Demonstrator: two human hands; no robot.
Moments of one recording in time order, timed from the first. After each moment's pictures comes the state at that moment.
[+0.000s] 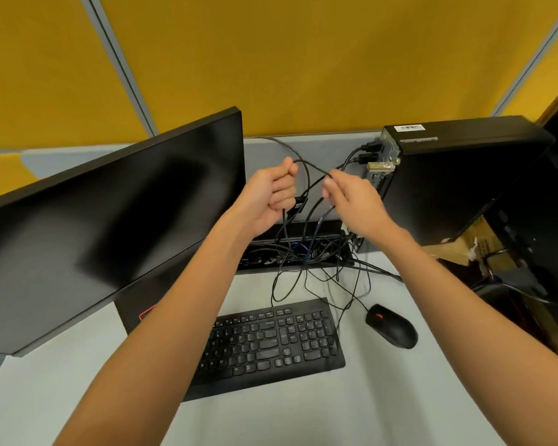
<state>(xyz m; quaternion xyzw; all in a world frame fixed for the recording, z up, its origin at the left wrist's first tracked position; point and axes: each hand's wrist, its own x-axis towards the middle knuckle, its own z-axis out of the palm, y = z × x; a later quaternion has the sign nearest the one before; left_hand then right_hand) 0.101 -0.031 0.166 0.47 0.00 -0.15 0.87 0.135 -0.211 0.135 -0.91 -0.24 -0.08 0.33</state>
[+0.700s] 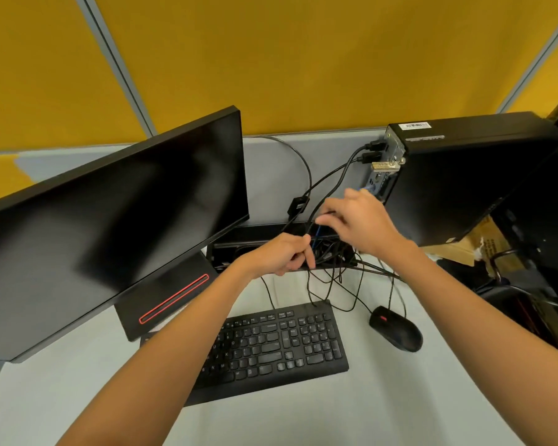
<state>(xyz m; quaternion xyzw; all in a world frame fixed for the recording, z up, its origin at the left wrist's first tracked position) 0.079 -0.034 0.087 0.77 -0.07 -0.30 0.55 0.132 -0.224 0.114 -0.92 -0.34 -0.11 0.13</state>
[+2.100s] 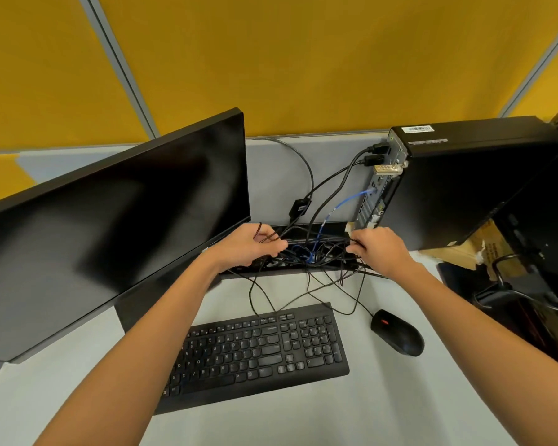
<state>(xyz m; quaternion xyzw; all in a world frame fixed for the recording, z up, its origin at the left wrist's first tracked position) 0.079 0.020 0.093 0.84 -0.01 -0.20 0.51 0.139 -0.263 0.050 -0.98 -0.19 0.06 0.06</state>
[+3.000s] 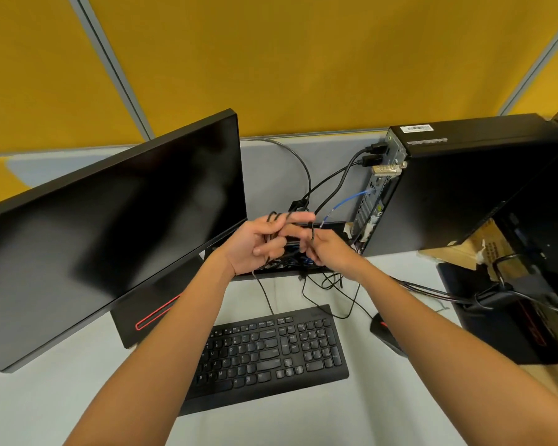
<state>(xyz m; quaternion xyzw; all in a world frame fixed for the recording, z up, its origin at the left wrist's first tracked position) 0.095 -0.001 0.091 0.46 -0.10 -0.31 0.82 0.130 -0.185 0.047 -0.80 -0.11 0.24 0.54</state>
